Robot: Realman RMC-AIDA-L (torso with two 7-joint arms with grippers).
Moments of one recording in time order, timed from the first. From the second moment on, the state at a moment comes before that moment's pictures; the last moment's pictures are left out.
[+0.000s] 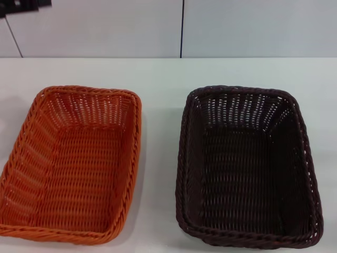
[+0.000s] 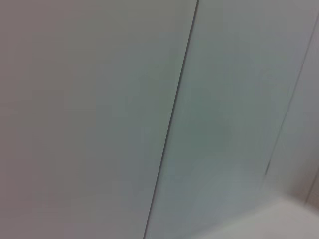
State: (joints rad) left arm -0.44 -1.94 0.73 1.44 1.85 1.51 -2.23; right arm 0.34 2.08 -1.10 -0.04 0.04 -1.50 0.50
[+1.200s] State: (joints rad) left arm -0.50 -1.99 0.73 1.39 2.48 1.72 -2.42; right arm 0.35 2.08 -1.10 -0.05 0.04 -1.45 0.50
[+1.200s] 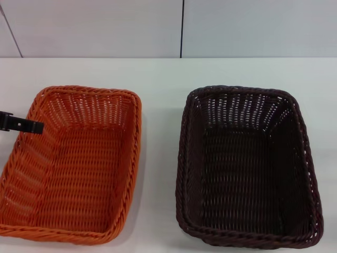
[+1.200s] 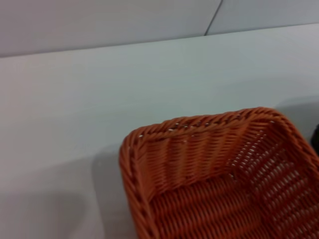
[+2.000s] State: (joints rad) left arm -0.47 -1.97 0.70 1.28 2.49 1.65 -2.37; right arm 0.35 2.08 -1.10 -0.05 0.04 -1.45 0.50
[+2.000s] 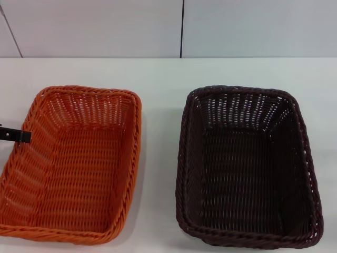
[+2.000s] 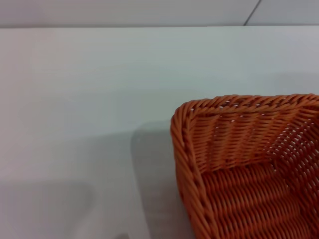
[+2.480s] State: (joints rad) left arm -0.47 -1.97 0.69 1.20 2.49 1.61 -2.36; right arm 0.34 2.08 -1.10 -0.05 0.04 -1.44 0.50
